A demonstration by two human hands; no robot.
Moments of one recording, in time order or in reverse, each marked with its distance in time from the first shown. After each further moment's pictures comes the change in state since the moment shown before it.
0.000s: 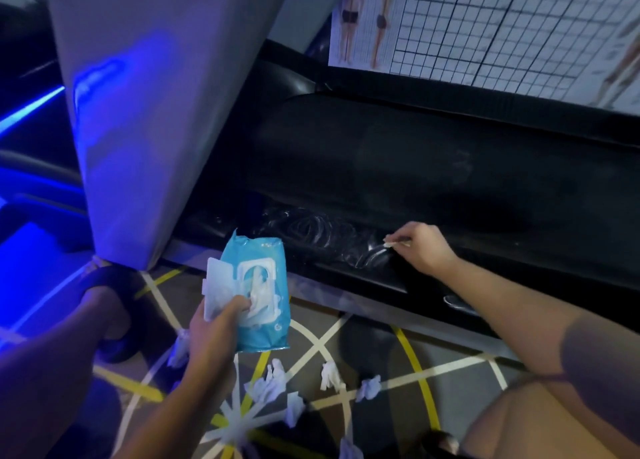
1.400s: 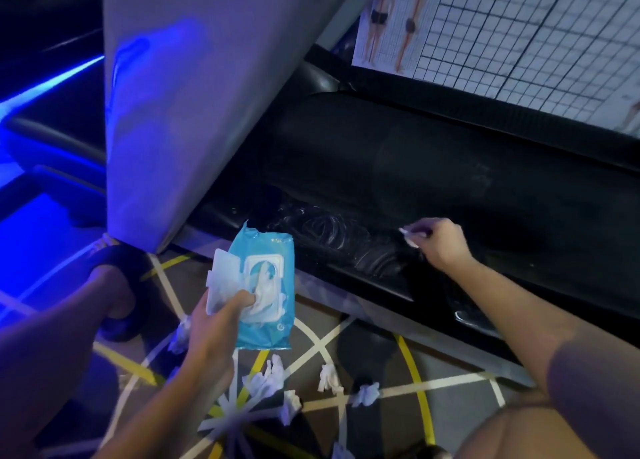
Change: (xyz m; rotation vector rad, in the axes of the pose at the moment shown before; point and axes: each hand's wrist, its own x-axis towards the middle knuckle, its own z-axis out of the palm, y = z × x) left_hand 0.002 0.008 -0.012 -0.072 -0.012 -0.077; right_hand 0.026 -0.008 -0.004 0.182 0.080 0.157
